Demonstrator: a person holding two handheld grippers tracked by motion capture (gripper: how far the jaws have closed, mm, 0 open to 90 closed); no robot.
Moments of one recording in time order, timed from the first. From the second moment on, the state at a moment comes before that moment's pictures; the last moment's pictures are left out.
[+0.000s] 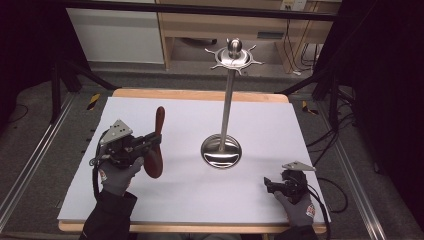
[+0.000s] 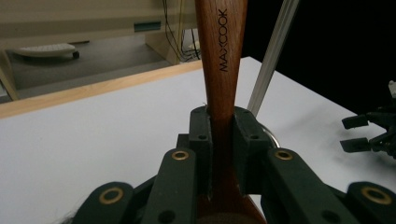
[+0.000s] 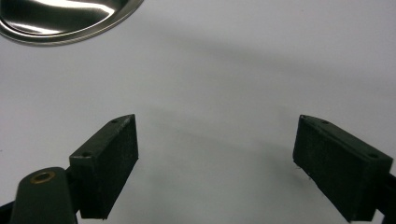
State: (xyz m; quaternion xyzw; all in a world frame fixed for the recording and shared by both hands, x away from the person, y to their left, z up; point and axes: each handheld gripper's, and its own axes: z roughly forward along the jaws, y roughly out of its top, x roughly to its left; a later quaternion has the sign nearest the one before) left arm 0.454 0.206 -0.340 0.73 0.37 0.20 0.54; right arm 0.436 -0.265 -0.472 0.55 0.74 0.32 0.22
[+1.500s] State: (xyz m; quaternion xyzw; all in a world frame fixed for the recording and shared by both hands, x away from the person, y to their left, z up) left arm 0.457 0.145 -0.258 0.70 0.30 0.23 0.60; right arm 0.436 -0.266 -0.470 0.55 0.74 0.32 0.22
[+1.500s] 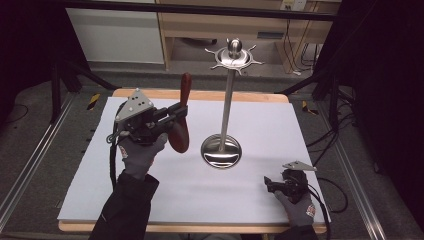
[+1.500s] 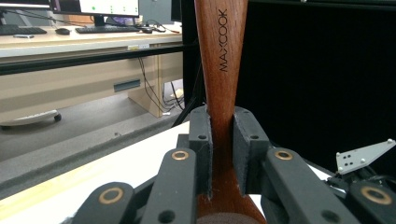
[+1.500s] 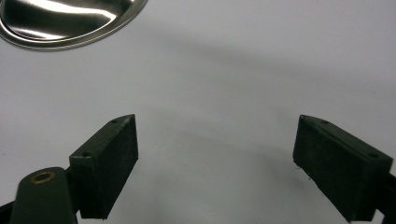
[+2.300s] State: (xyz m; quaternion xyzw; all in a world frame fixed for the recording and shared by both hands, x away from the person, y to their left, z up) left arm 0.465 0.122 -0.243 0.71 0.29 0.24 0.60; right arm 0.437 -0.266 -0.470 0.55 0.74 0.33 0.22
